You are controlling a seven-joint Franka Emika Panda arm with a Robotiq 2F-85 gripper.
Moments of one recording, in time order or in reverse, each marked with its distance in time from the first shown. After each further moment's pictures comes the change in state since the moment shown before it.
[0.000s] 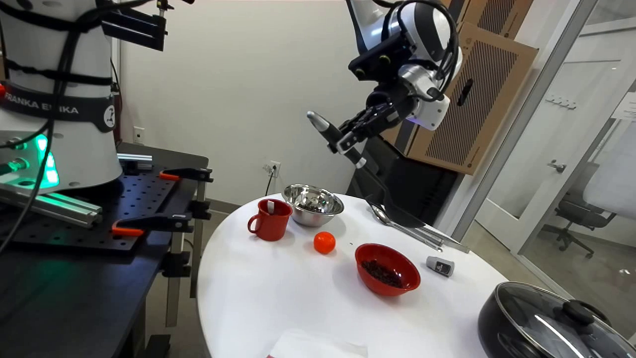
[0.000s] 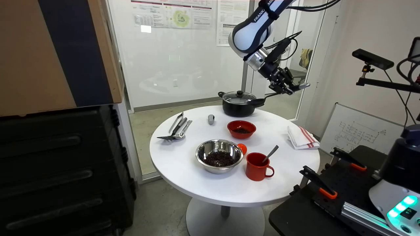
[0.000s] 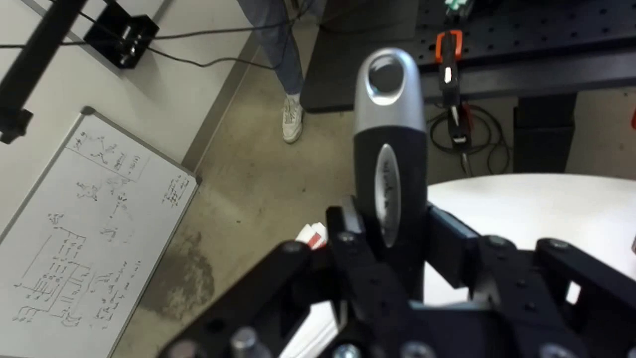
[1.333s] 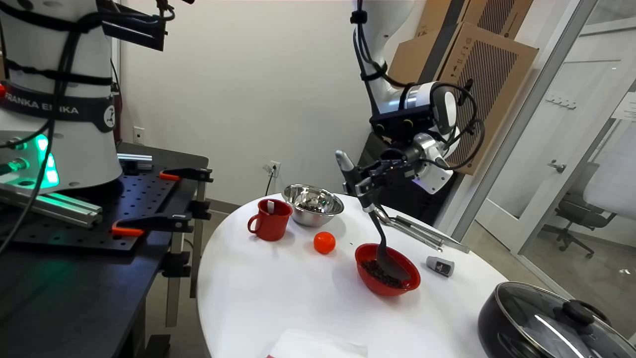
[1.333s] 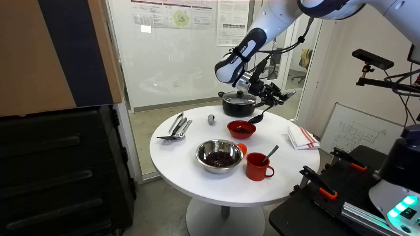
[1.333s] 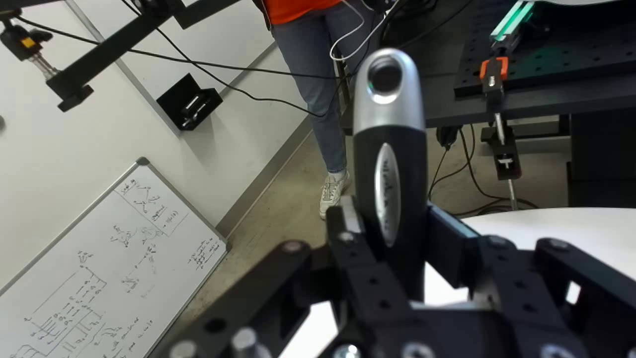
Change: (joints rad) arm 0.009 0.483 0.004 0.486 -0.095 -0.294 -0.104
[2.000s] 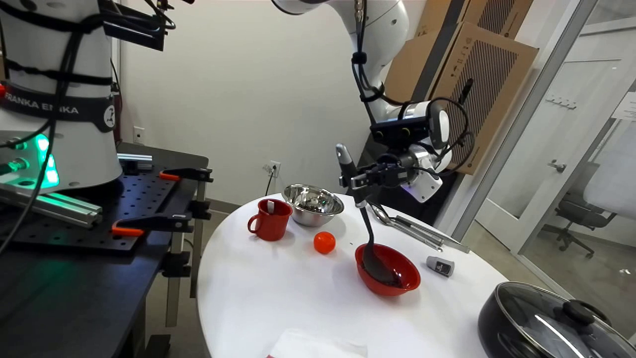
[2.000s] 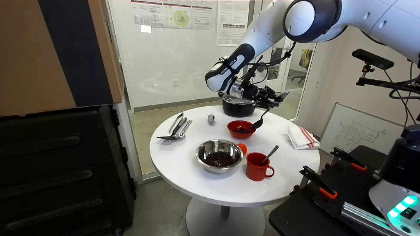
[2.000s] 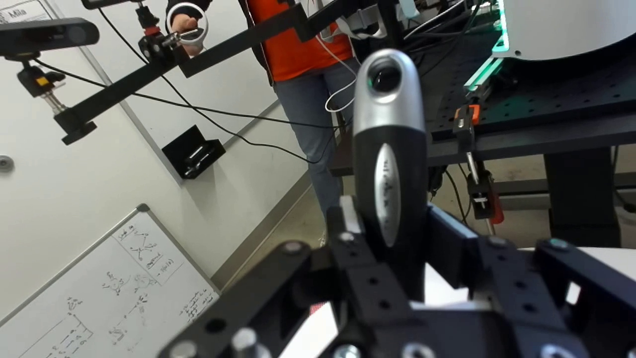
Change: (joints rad) arm 0.042 0.185 -0.004 0.241 0.013 -0.222 -0.030
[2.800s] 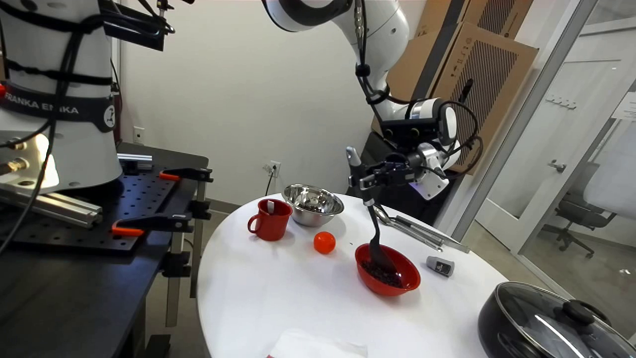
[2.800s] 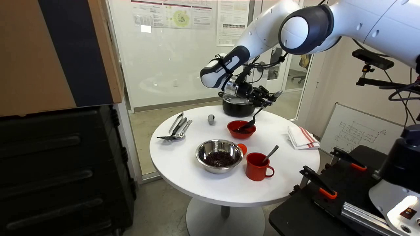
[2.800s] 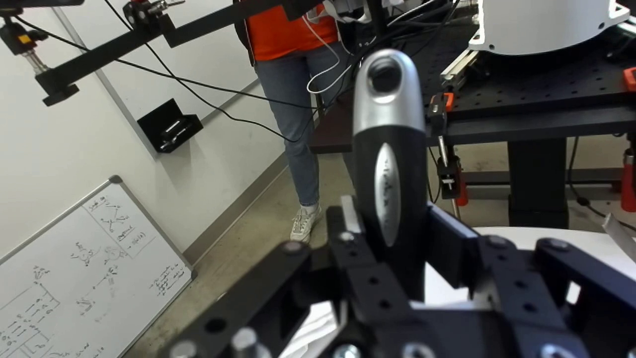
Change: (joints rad) arm 0.005 0.086 0.000 0.193 0.032 -0.056 -0.093
